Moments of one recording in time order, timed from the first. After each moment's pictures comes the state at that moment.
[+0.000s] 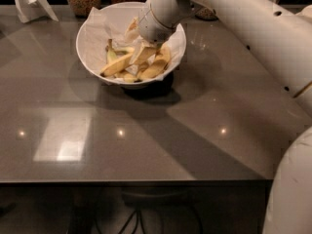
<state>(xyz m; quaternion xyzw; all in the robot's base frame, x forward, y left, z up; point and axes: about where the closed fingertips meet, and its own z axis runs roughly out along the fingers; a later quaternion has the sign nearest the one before) 0.672 0.067 0.899 -0.79 0.50 0.04 0.34</state>
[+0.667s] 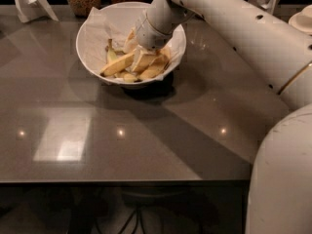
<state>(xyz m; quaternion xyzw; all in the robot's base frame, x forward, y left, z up) 0.675 0.067 0.866 -0.81 0.50 0.05 0.30</state>
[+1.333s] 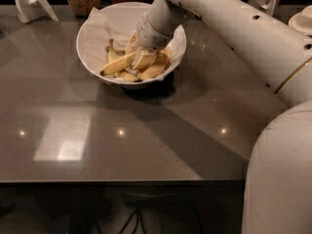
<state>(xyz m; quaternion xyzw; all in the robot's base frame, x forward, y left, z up) 0.677 0.061 0.862 -0.82 0.50 0.04 0.29</state>
